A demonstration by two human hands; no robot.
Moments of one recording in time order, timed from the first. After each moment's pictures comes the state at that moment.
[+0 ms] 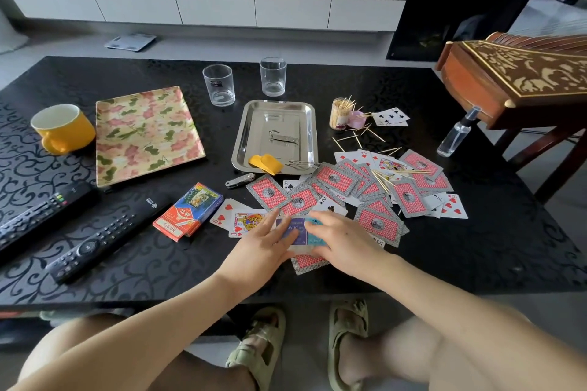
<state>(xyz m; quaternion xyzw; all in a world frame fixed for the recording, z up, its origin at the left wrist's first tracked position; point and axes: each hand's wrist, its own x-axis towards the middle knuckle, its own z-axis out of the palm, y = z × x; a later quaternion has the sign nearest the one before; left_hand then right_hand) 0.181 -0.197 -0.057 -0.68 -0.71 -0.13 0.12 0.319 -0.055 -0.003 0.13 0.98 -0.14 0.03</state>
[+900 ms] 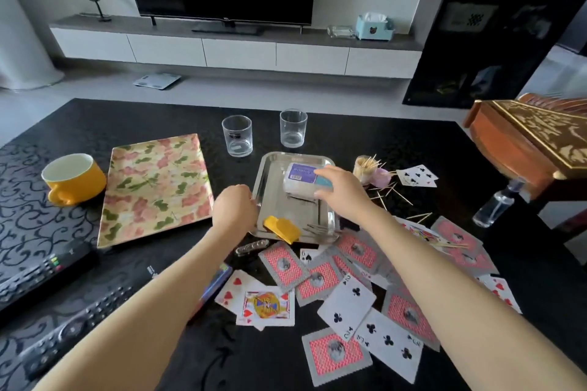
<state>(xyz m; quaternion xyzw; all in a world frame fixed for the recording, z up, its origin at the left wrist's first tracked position) 0.035 -0.100 0.021 -0.27 -0.94 -0.20 -0.07 0.157 0.067 0.036 0.25 0.92 -0.26 -0.10</state>
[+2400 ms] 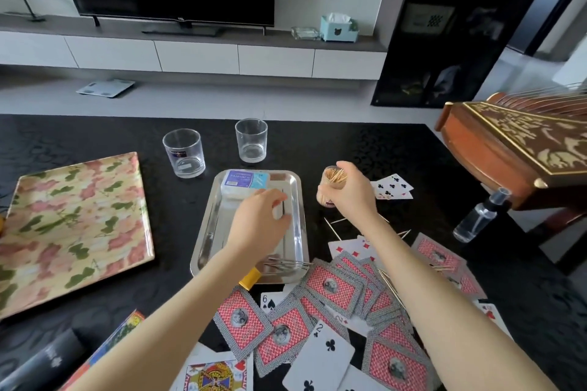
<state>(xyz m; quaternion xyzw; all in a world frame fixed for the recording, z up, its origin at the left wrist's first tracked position) 0.073 -0.006 0.031 -0.42 -0.84 -0.33 -0.09 0.164 0.154 0.018 0.42 0.82 -0.31 -0.24</state>
